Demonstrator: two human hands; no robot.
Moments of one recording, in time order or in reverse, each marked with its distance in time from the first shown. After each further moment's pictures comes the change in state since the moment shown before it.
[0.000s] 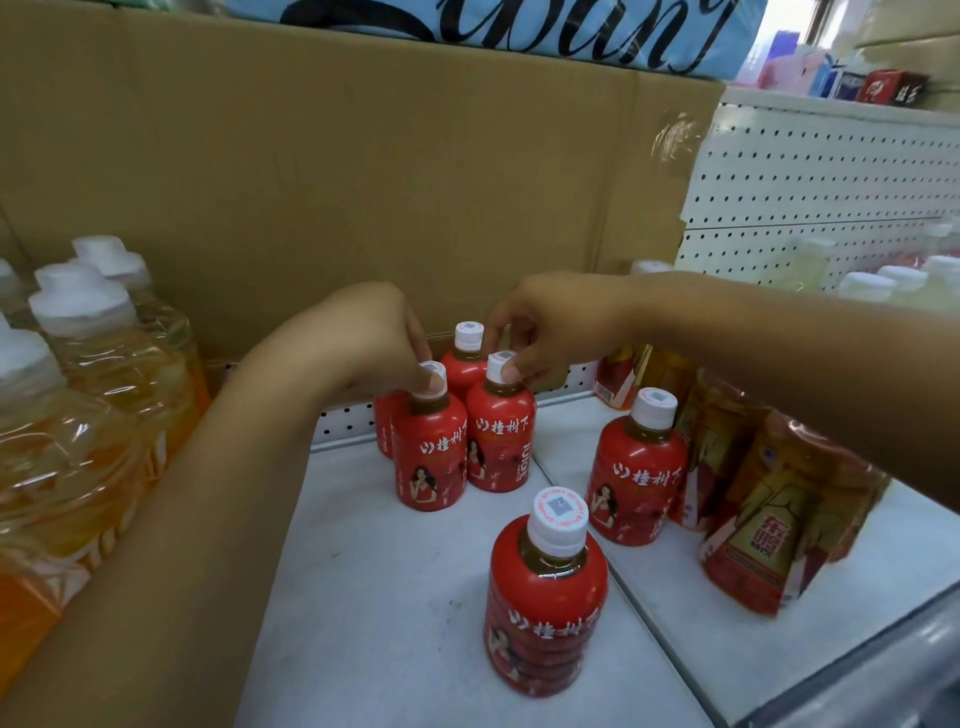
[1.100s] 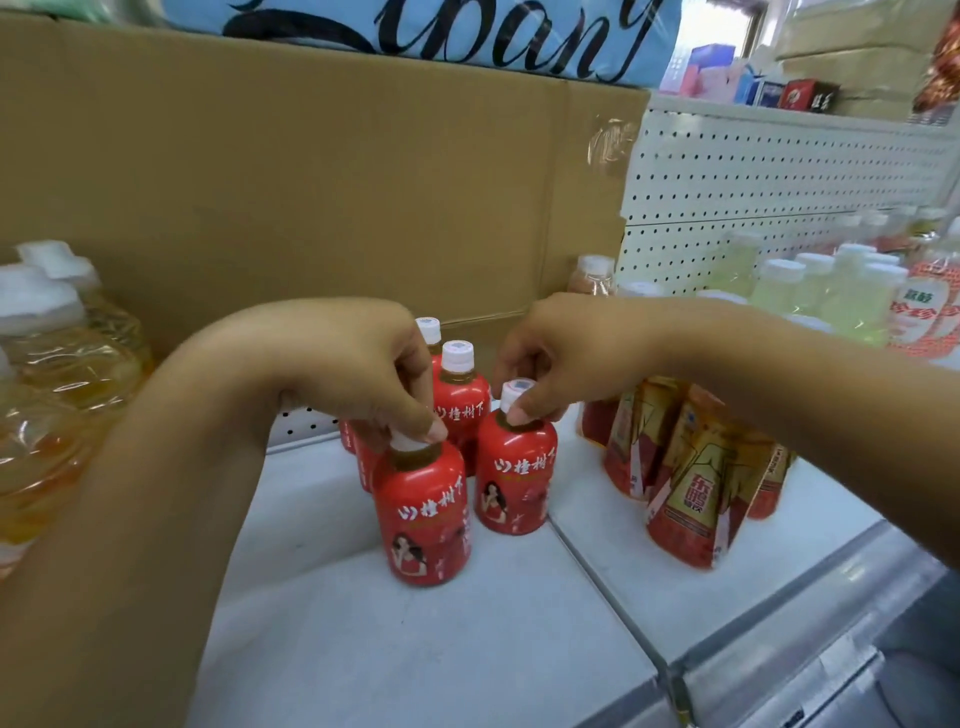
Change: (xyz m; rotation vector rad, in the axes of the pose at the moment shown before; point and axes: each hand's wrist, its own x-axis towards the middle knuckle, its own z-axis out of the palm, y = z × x) left_hand -0.051 0.038 -0.011 0.002 -0.392 0.225; right_hand -0.085 -0.017 0.016 0.095 -0.011 0.052
